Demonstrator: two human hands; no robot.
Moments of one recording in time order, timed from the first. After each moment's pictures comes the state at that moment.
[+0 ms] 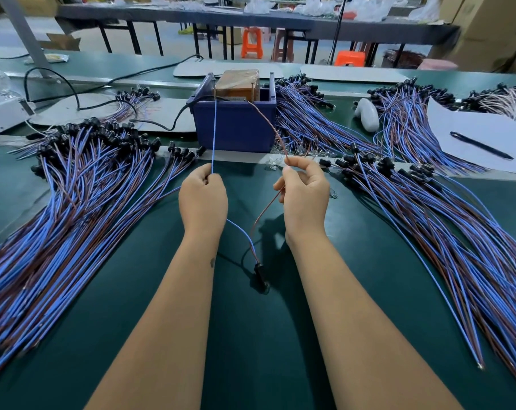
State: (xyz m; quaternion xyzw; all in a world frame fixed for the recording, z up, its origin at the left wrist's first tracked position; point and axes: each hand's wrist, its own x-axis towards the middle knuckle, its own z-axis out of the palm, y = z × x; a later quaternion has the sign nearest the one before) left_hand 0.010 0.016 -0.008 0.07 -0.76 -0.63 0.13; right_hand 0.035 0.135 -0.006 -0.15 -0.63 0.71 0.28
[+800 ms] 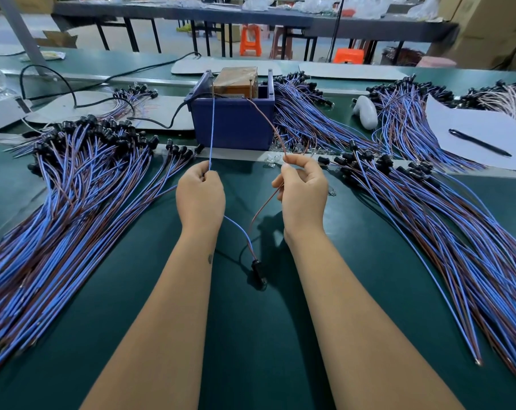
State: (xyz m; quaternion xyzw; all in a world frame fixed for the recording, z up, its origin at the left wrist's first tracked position) left_hand 0.002 0.015 -0.012 0.09 -0.76 -0.63 0.13; right_hand 0.036 0.136 -0.005 -0.15 -0.63 0.71 0.27
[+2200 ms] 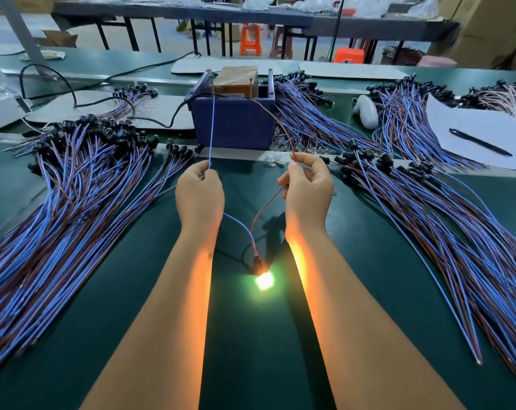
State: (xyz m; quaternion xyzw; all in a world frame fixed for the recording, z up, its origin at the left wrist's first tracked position) left_hand 0.004 0.014 -0.012 0.07 -0.75 -0.65 0.13; right_hand 0.037 0.137 -0.003 -0.17 -0.60 0.72 0.30
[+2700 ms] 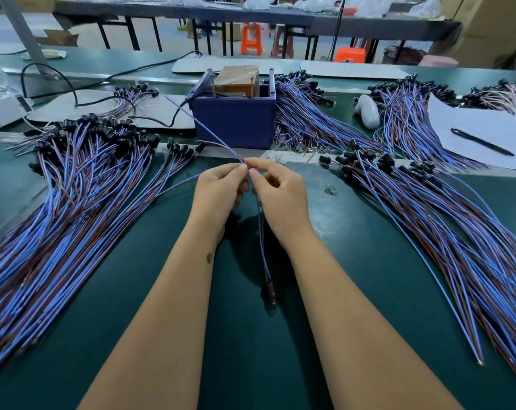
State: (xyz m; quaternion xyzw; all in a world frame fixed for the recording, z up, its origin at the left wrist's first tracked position) left_hand 0.008 0.024 -0.005 -0.04 -0.68 -0.73 0.00; right_hand 0.036 0.125 -0.010 0.00 -0.74 0.64 0.23
